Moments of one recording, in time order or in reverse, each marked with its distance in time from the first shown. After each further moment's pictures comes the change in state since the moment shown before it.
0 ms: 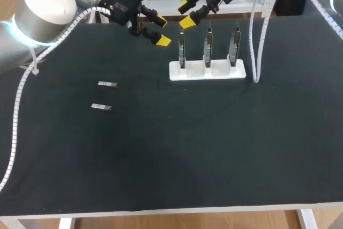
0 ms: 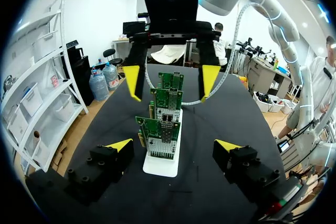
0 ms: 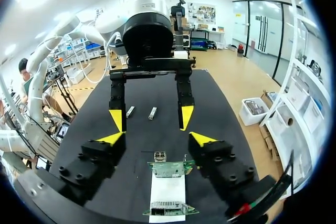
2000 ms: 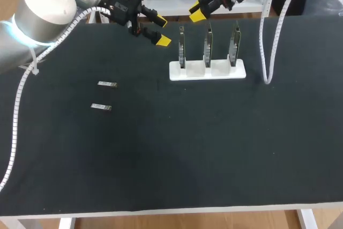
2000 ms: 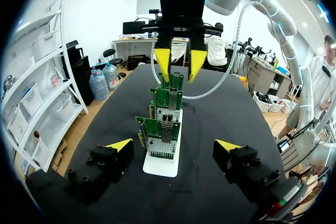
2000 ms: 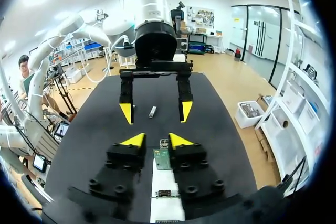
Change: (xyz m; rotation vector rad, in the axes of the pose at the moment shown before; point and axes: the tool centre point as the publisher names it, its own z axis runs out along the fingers) left arm 0.000 0.000 0.000 0.000 0.000 0.000; right arm 0.008 0.009 -0.027 0.032 -0.022 -0.024
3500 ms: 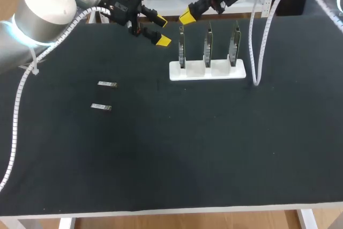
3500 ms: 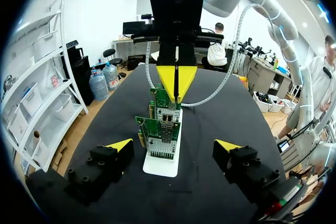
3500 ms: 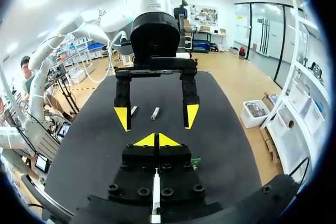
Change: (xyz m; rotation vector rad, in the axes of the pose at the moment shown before) left arm 0.000 0.000 0.000 0.000 0.000 0.000; right arm -0.002 -0.001 0.028 -0.046 0.012 0.010
